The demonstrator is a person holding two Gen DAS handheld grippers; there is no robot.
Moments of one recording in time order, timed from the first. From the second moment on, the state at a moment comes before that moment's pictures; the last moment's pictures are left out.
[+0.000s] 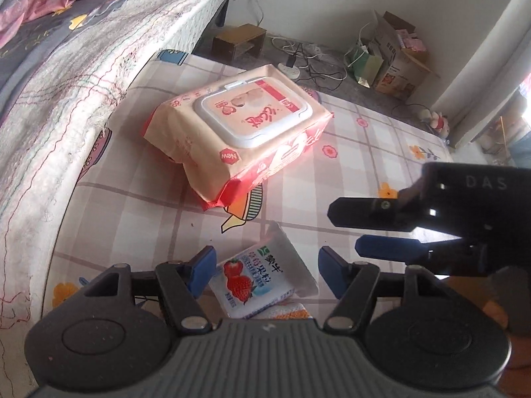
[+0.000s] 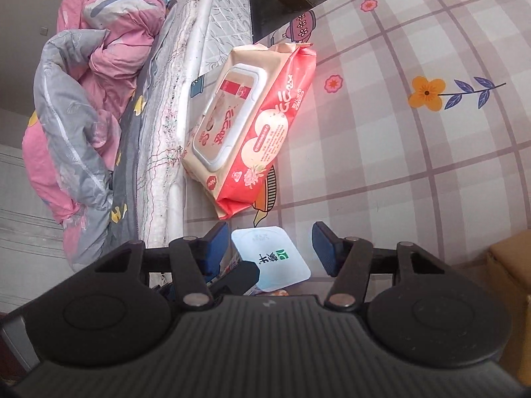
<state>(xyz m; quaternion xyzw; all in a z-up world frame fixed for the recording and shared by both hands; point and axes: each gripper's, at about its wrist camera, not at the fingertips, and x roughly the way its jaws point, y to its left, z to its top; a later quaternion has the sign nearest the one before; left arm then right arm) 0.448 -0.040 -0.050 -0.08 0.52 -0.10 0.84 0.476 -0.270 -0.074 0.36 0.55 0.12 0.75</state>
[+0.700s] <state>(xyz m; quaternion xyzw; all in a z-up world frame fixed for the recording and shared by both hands) 0.438 0.015 -0.051 -0.17 0.48 -0.17 0.84 0.490 -0.254 -0.121 0.43 0.60 0.11 0.66</state>
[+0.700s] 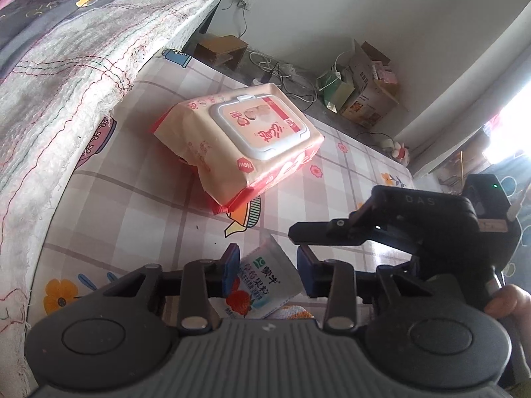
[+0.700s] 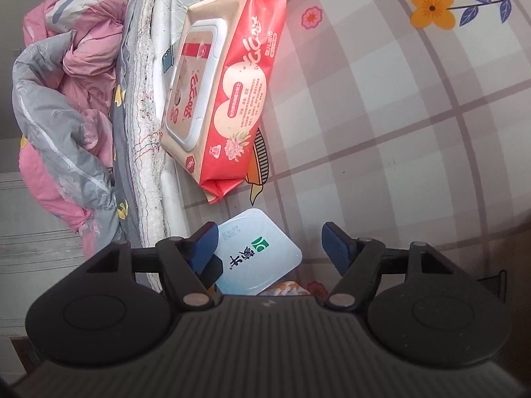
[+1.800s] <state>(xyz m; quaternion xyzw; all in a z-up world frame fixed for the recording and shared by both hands) 0.361 0.043 0.030 -0.20 0.43 -0.17 0.86 0.436 -0.220 -0.021 0.38 0.53 0.22 0.73</state>
